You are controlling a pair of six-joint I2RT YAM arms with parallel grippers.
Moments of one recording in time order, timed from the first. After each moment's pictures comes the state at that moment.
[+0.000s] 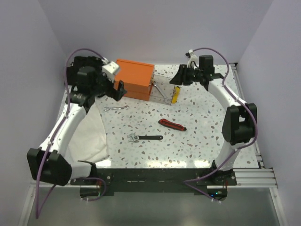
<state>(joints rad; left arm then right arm) -0.14 1.31 1.19 -0.31 0.45 0.20 0.17 1.86 1.54 -0.29 -0.68 0.26</state>
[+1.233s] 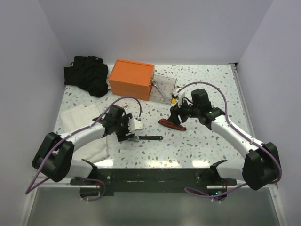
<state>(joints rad) -0.50 1.35 0.64 -0.30 0.29 0.84 0.43 1.26 0.86 -0.28 -0.51 -0.19</state>
